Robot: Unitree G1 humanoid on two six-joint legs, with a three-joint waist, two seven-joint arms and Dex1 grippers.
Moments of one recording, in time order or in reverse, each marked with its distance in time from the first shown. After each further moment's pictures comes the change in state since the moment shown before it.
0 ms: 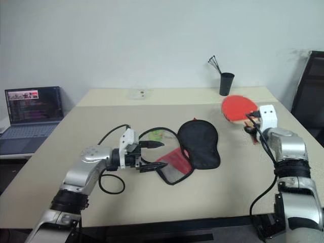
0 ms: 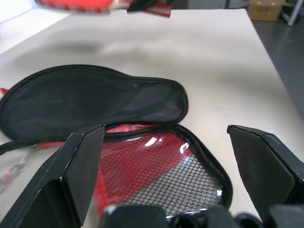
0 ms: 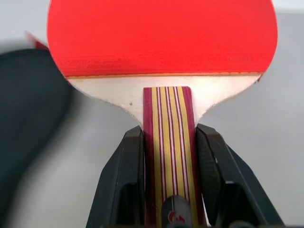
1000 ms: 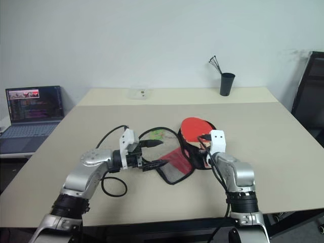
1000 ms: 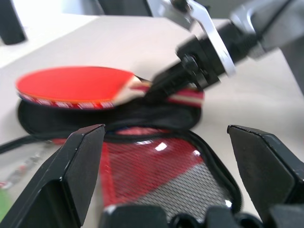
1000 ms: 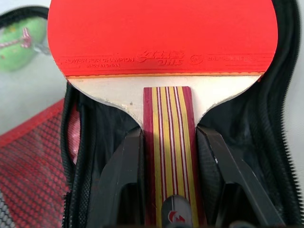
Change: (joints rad) left arm 0.033 -0.023 0.017 -0.062 -0.016 0.029 0.109; right arm 0.236 0.471 0.087 -0.378 0.065 0.225 -0.362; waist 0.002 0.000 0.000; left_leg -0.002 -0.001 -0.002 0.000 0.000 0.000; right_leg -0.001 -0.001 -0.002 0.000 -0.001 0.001
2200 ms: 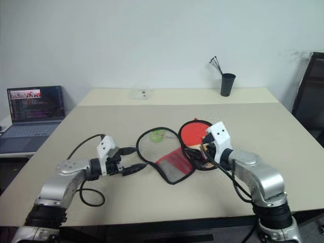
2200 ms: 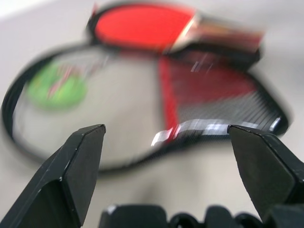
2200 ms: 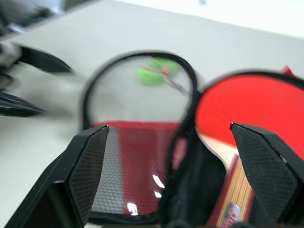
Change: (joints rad) left arm 0.144 0.155 0.081 0.054 0.041 0.051 0.065; right arm 0.107 -0.362 0.100 -0.458 0.221 -0.024 0.452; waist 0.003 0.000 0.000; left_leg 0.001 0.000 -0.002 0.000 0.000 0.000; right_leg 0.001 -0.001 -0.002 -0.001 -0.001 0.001
